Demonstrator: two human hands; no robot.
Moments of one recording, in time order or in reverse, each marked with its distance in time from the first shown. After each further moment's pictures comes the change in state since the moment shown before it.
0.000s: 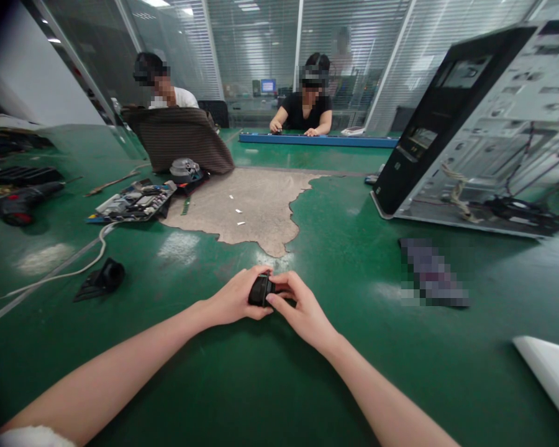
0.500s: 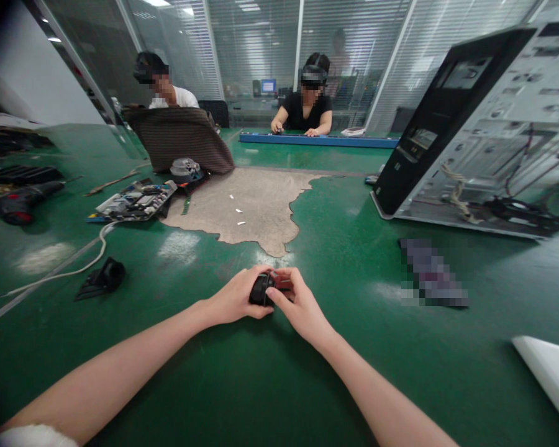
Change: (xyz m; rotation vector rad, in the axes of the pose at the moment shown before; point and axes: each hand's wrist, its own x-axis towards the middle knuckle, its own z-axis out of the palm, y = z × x) left_hand 0.001 0.001 -0.001 -0.053 -0.005 -0.009; right_hand 0.005 0.001 0.004 0.001 0.056 0.045
